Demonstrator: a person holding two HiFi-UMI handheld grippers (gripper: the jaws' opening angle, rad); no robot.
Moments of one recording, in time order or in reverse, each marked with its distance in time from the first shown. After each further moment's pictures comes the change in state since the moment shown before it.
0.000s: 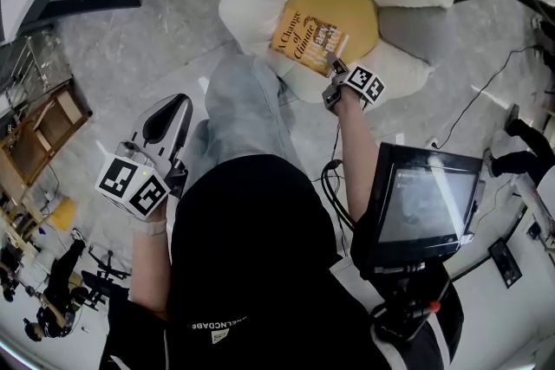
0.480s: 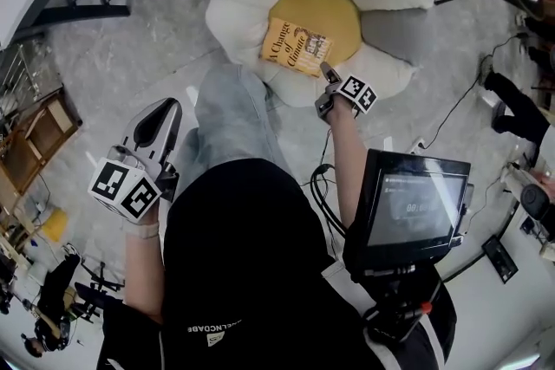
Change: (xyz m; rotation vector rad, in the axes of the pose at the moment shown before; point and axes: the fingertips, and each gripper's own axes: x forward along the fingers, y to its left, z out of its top) left arm -0.012 -0.009 0.001 -0.002 -0.026 -0.010; right arm -0.038 -0.014 0.002 0.025 -0.041 -0.037
